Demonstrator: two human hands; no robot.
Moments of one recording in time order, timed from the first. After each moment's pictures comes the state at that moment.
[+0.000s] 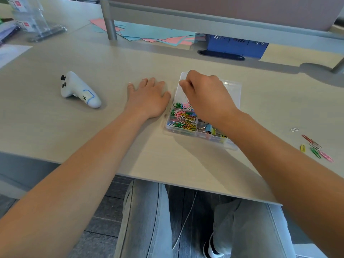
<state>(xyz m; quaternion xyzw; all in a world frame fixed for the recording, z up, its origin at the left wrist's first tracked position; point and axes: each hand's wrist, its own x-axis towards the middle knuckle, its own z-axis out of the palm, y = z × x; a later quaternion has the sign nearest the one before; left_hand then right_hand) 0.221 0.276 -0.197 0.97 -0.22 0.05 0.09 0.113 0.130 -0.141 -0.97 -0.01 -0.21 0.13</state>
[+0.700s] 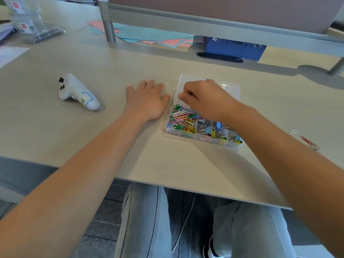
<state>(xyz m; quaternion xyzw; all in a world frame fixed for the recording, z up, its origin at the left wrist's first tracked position) 0.224 0.276 -0.199 0.97 -0.22 0.06 0.09 0.123 0.110 -0.137 -0.98 -0.08 -0.08 0.14</state>
